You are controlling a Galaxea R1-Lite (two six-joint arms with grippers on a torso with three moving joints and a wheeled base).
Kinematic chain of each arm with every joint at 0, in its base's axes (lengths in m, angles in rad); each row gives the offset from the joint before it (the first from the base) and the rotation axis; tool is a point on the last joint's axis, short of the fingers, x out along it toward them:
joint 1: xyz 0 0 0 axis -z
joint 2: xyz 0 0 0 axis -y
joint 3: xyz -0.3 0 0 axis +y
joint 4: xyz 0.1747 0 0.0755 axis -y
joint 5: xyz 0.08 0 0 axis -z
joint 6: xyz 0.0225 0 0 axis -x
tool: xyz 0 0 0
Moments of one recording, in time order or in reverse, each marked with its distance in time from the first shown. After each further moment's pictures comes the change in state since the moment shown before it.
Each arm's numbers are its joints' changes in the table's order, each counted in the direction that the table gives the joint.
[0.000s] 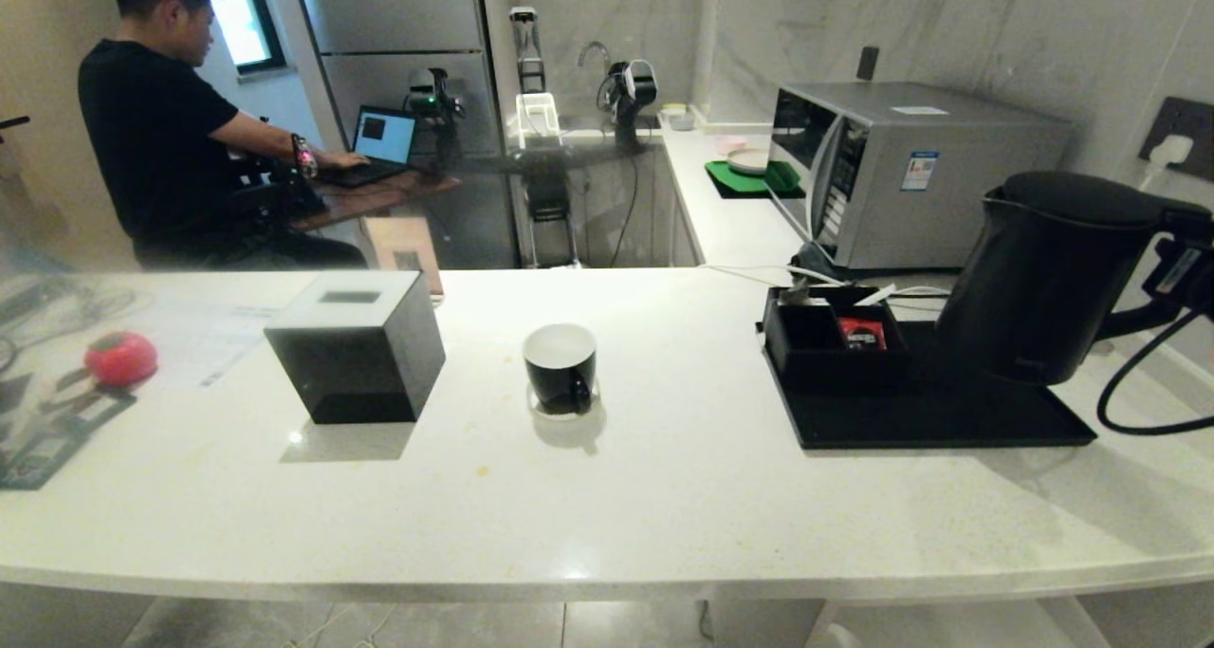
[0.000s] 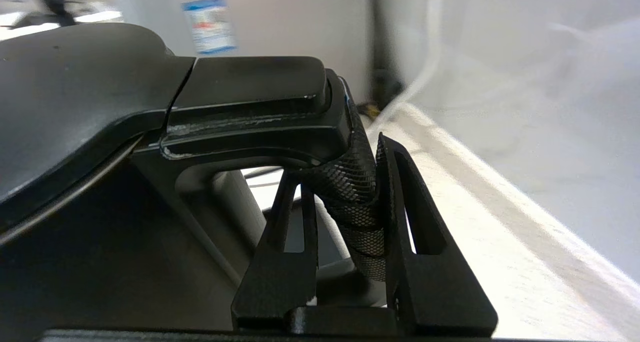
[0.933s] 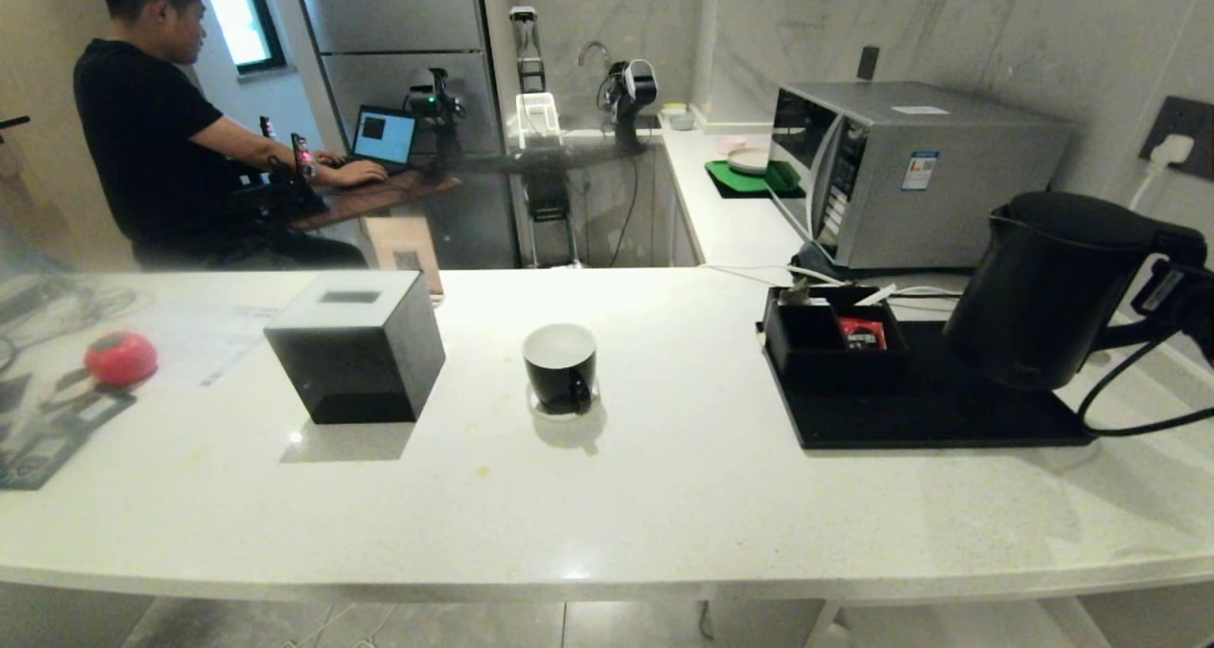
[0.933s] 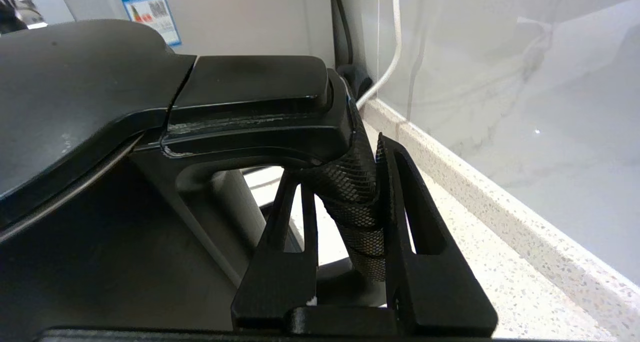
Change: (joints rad) left arm 0.000 0.000 0.000 0.000 0.000 0.000; right arm 0.053 -0.152 -0.004 0.156 0.036 0.000
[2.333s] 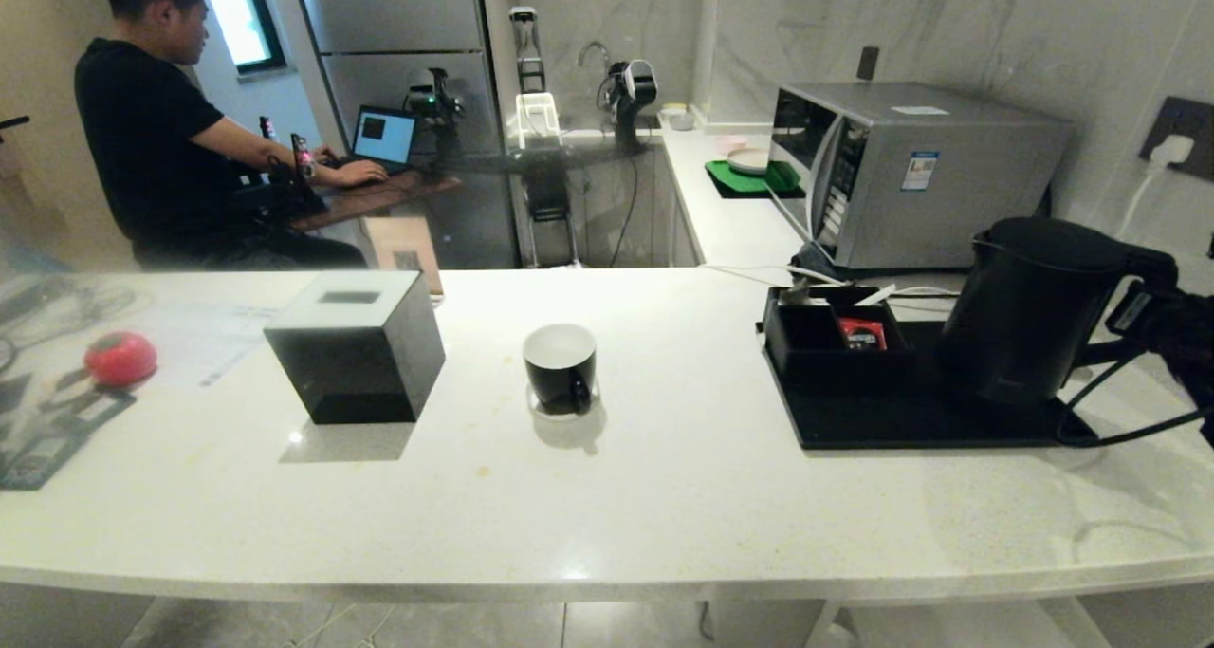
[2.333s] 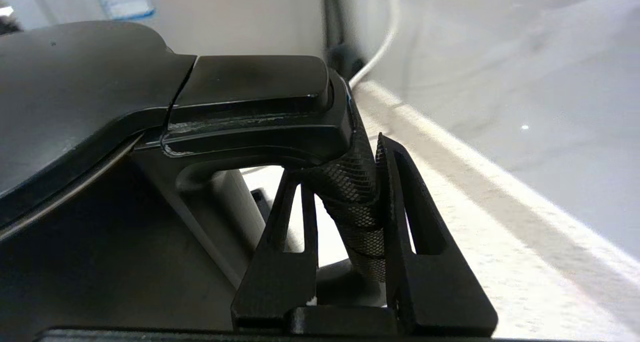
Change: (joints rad) left arm 0.000 0.000 0.000 0.000 0.000 0.000; right arm -0.009 -0.116 0.003 0.105 0.030 0.019
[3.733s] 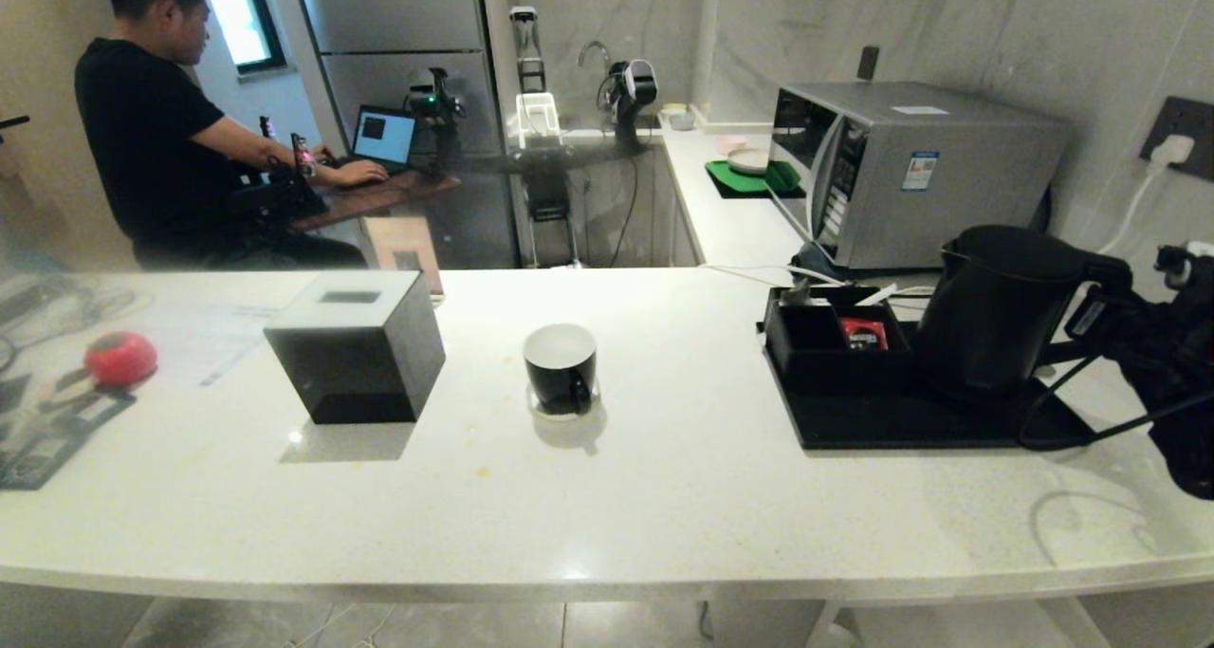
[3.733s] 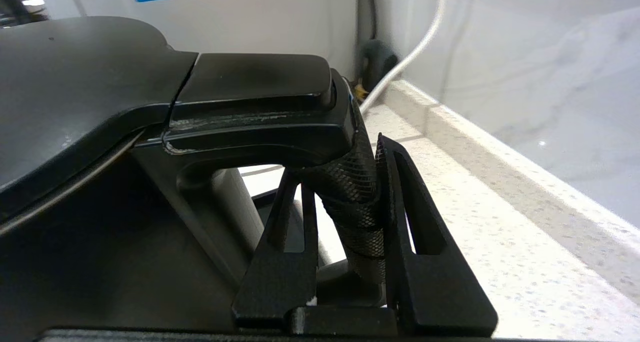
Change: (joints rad) left arm 0.000 0.000 0.000 0.000 0.000 0.000; right arm -0.052 -0.127 -0.047 0.104 0.002 0.026
